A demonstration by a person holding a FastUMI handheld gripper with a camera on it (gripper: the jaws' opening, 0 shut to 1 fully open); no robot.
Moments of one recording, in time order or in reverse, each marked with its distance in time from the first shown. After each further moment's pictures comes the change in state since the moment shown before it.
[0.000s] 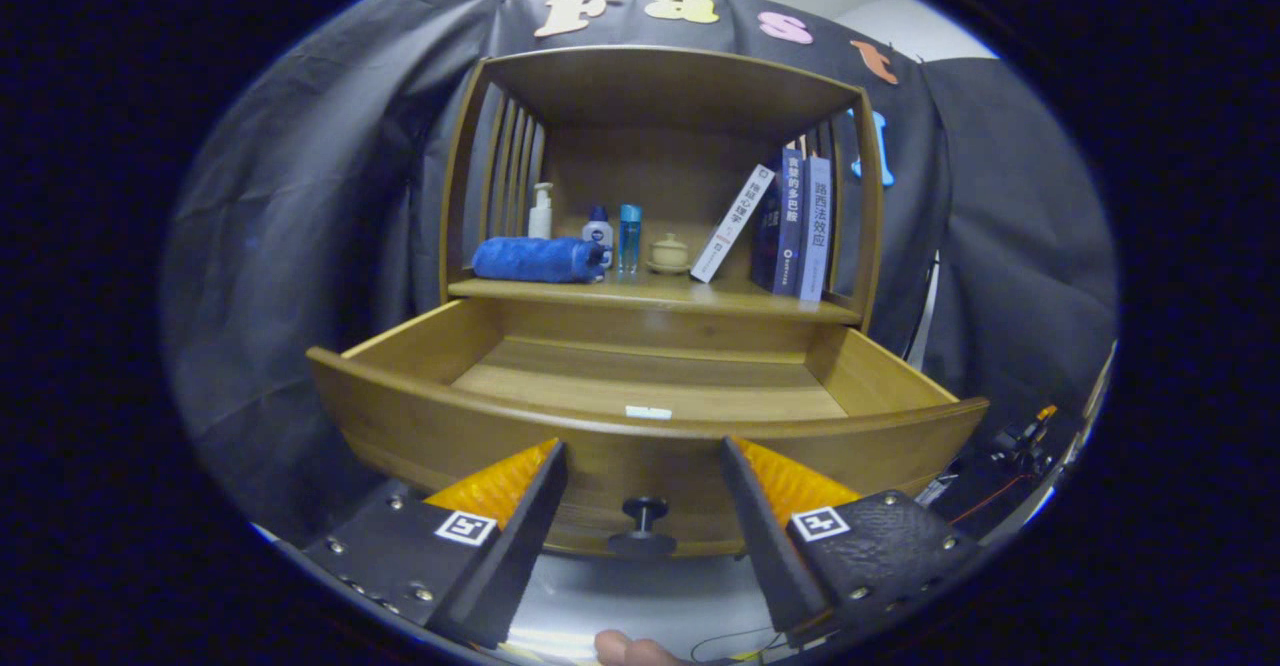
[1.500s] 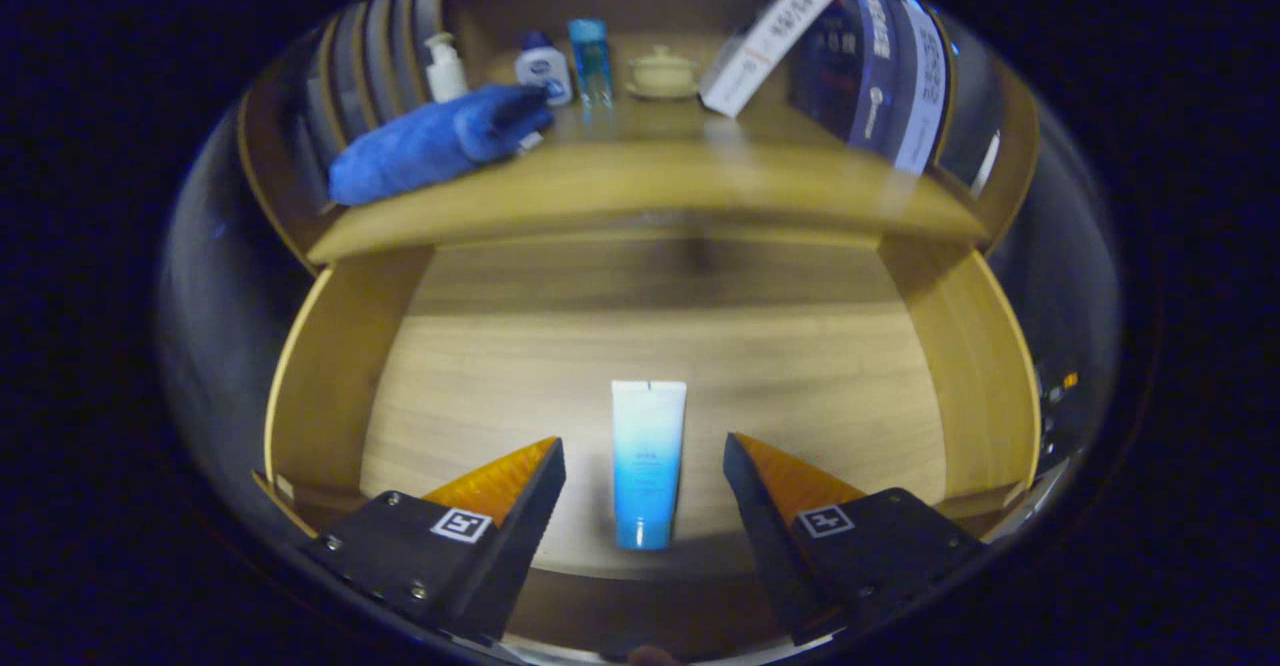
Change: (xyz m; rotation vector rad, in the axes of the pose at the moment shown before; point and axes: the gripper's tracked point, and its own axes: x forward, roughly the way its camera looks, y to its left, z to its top) arm 0.105 0.007 -0.042 0.120 0.802 -0.012
